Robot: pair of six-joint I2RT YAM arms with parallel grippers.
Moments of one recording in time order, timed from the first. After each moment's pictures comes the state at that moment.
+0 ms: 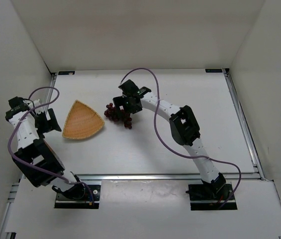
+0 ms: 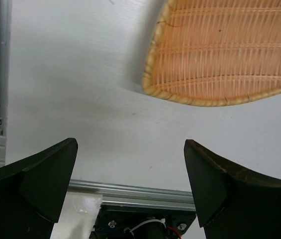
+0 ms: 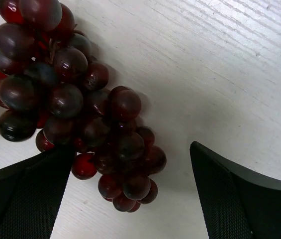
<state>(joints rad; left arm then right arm) 0.63 1.46 1.20 -0.98 0.24 0.23 0.78 2.43 2.16 -0.71 -0.09 0.32</state>
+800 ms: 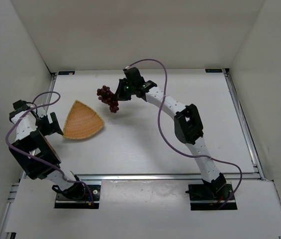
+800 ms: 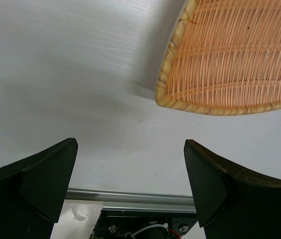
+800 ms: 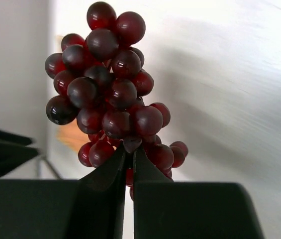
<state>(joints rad) 0.63 1.56 1.17 -0.93 0.24 0.23 0.72 2.42 2.20 -0.45 -0.32 0.75</state>
